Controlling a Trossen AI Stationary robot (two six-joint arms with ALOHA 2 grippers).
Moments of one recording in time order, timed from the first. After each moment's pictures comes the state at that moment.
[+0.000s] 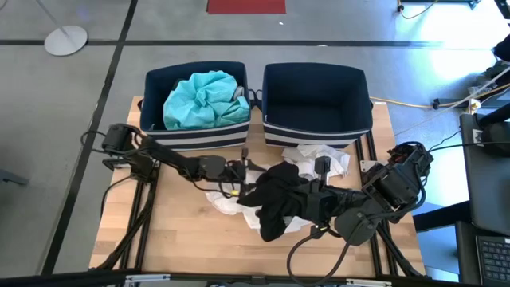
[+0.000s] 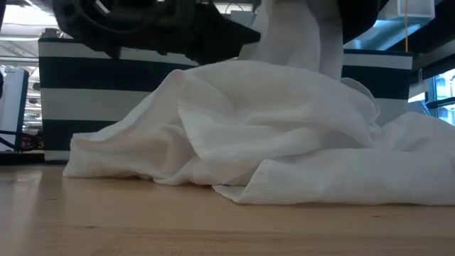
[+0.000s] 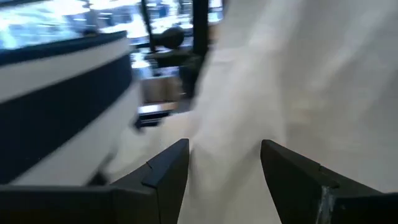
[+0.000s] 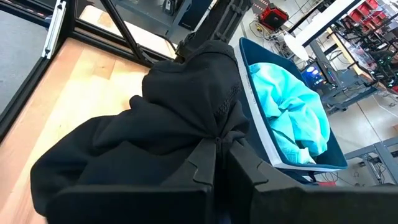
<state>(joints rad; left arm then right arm) -0.15 1.67 0.72 0.90 -0.17 0.14 0.69 1.81 2.35 -1.28 0.82 0.05</state>
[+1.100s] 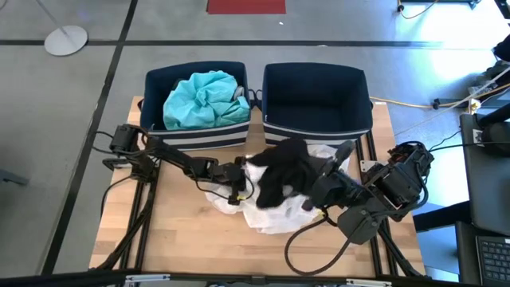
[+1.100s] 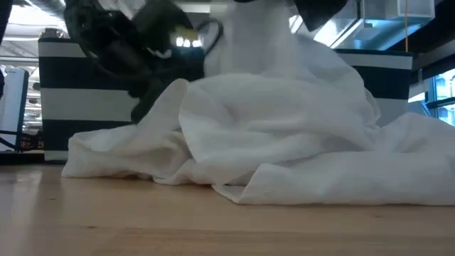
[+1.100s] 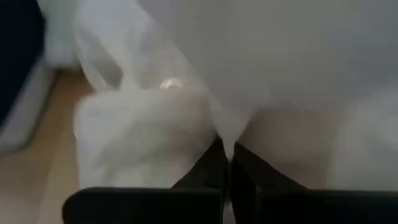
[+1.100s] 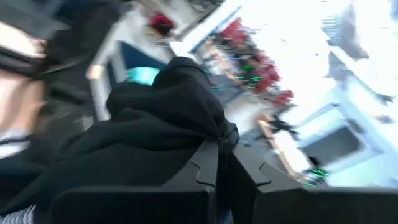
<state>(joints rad) -0.11 1.75 0.74 0.33 -0.14 0.15 0.69 1.80 2.36 -1.25 1.31 -0.11</state>
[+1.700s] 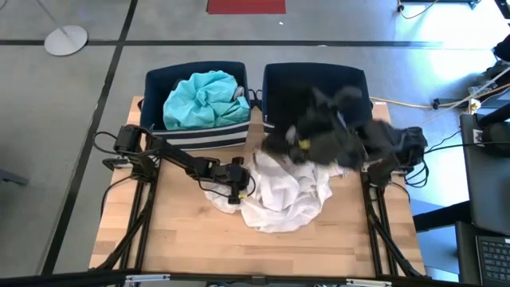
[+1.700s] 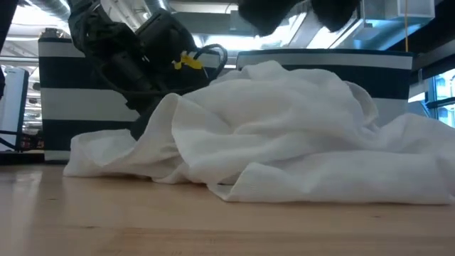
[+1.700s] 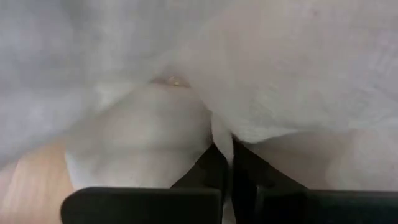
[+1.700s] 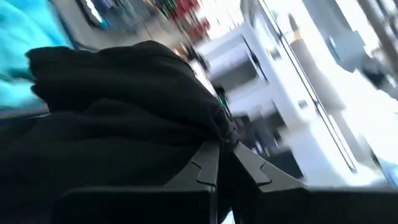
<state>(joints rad) -0.09 1.79 0.74 0.28 -0.14 0.05 0.32 1.76 2.36 -1.26 1.49 -0.33</state>
